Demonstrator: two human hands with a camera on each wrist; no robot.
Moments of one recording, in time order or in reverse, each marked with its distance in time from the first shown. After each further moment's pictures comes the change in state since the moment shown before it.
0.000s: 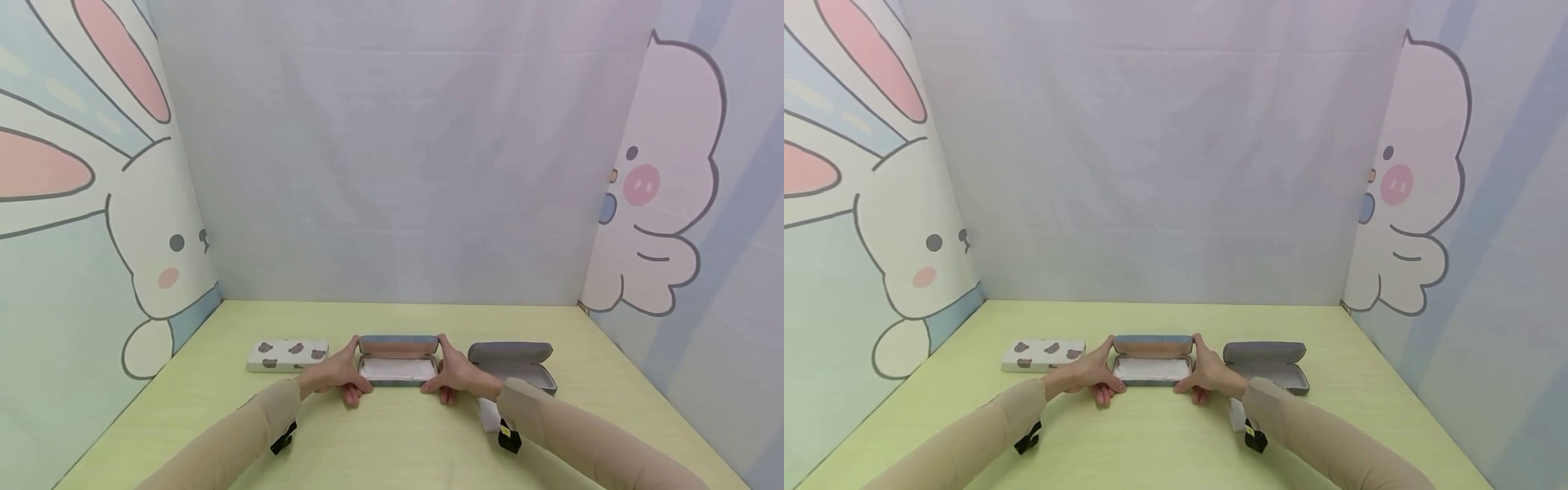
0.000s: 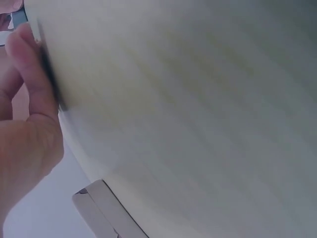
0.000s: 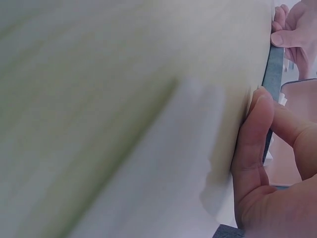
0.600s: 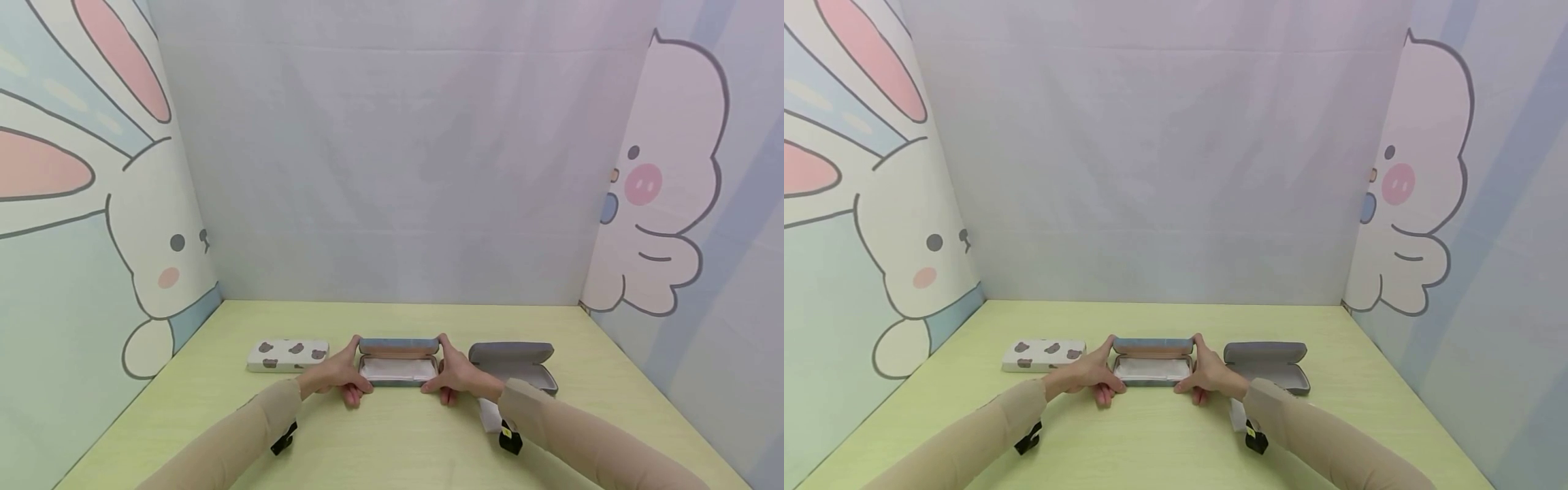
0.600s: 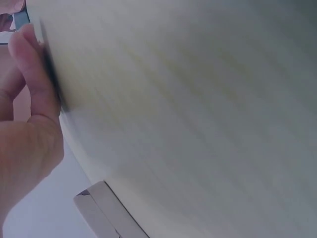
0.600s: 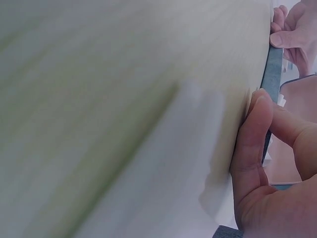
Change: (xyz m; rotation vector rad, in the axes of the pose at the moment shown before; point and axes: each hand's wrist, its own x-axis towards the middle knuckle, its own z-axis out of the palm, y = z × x) left_hand -0.001 0.001 0.002 -0.012 -0.011 0.014; right_hand 0.001 0.000 0.000 -0.006 0.003 -0.025
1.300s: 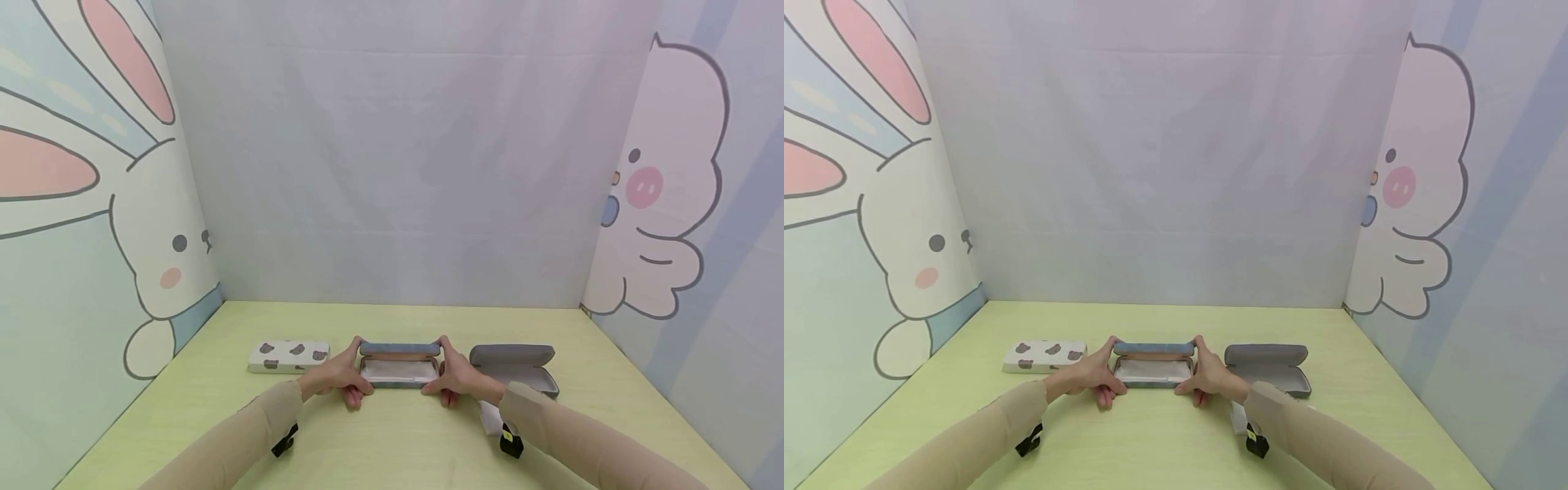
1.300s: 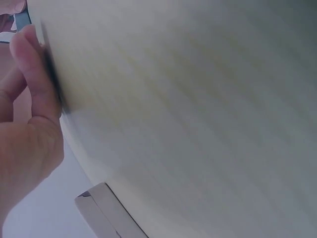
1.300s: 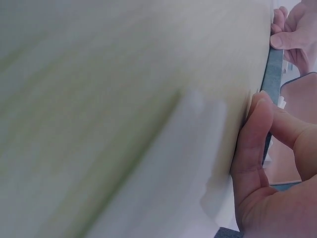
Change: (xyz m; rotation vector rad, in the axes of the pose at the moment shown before) left_hand 0.000 0.001 0.002 0.006 0.004 0.023; right_hand 0.000 0.003 0.001 -0.013 0.014 -0.027
